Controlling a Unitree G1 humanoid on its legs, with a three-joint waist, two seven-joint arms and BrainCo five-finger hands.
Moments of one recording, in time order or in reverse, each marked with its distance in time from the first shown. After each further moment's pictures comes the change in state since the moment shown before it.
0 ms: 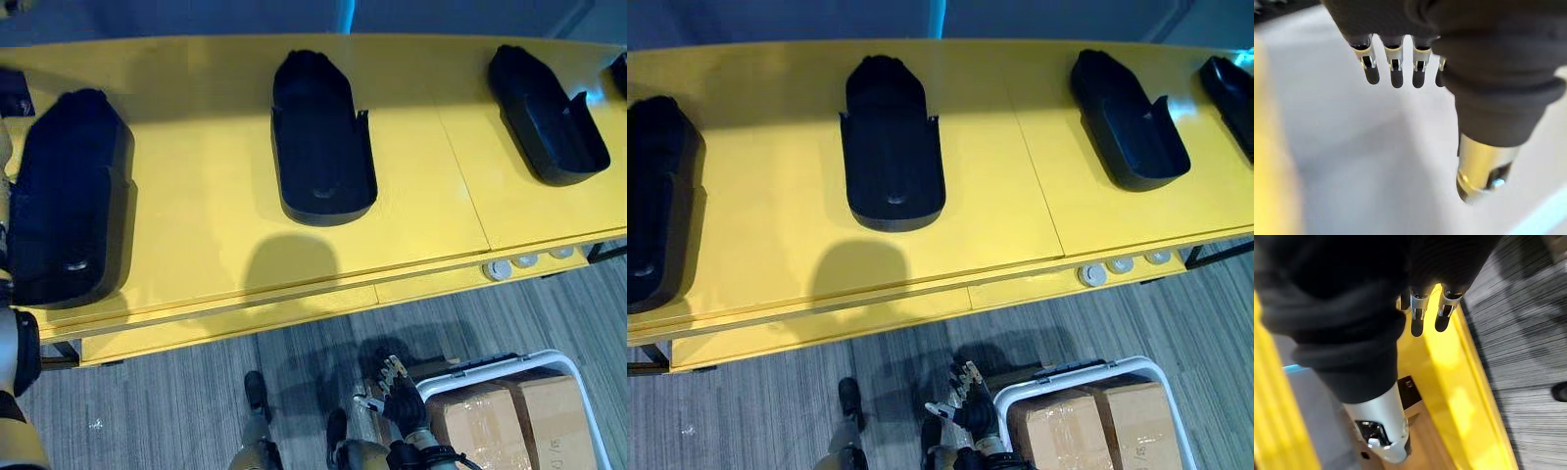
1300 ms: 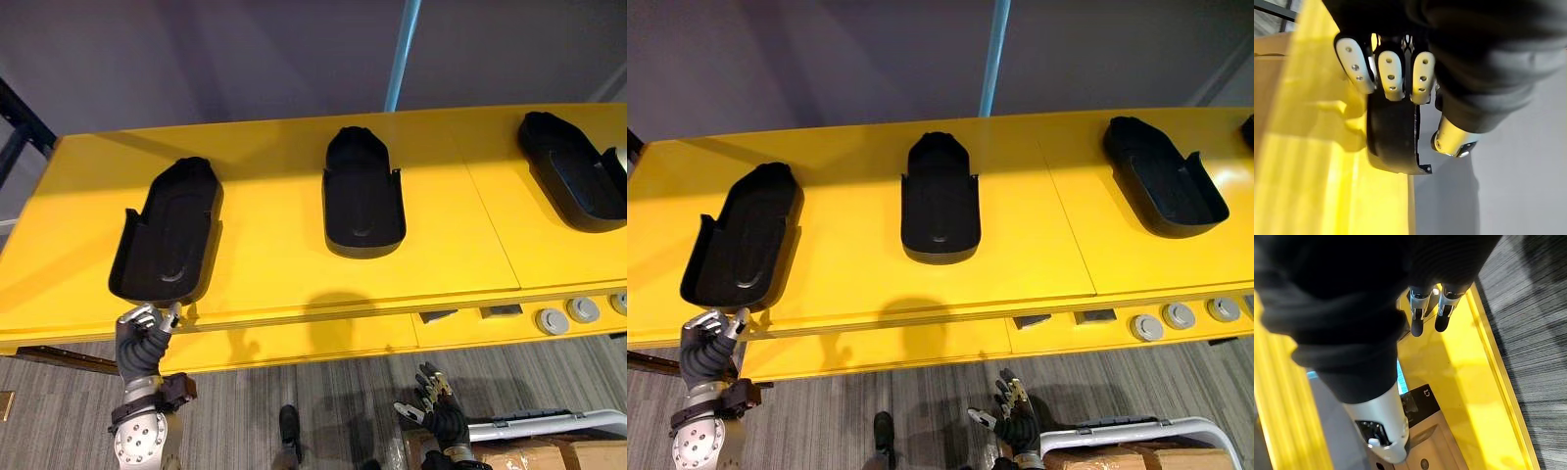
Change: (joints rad) left arm 1.208 -0.921 0.332 -0.620 0.109 -0.062 -0.179; right arm 0.045 0.051 -0.229 0.017 -0.044 0.006 0.027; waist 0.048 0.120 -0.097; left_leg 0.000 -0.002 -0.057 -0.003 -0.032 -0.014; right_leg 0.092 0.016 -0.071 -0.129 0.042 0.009
